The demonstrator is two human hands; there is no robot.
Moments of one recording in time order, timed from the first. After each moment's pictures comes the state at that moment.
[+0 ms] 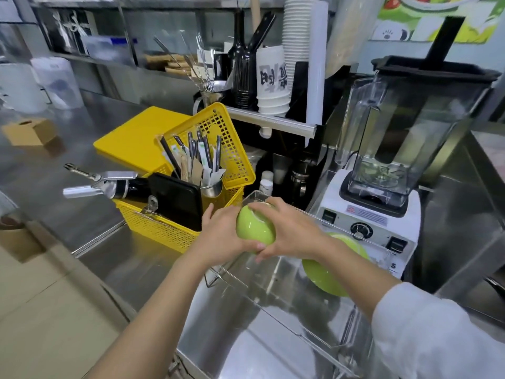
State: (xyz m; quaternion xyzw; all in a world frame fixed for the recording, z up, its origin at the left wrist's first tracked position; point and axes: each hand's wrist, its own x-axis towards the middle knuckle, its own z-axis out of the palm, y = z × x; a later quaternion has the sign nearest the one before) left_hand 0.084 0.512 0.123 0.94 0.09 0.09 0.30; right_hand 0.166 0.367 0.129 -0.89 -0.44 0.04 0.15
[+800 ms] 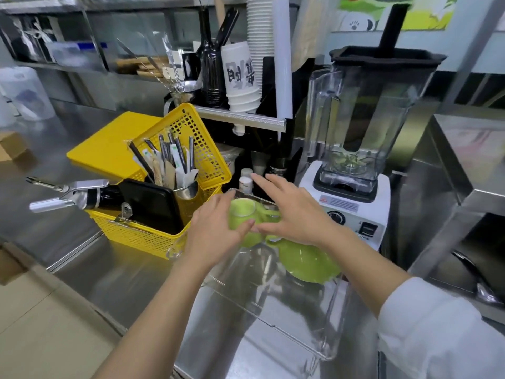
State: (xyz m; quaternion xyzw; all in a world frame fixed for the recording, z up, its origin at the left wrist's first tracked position) left_hand 0.096 0.475 0.127 0.95 0.08 0.19 0.25; right_hand 0.168 0.319 0.157 -0.90 -0.40 -0.05 0.17
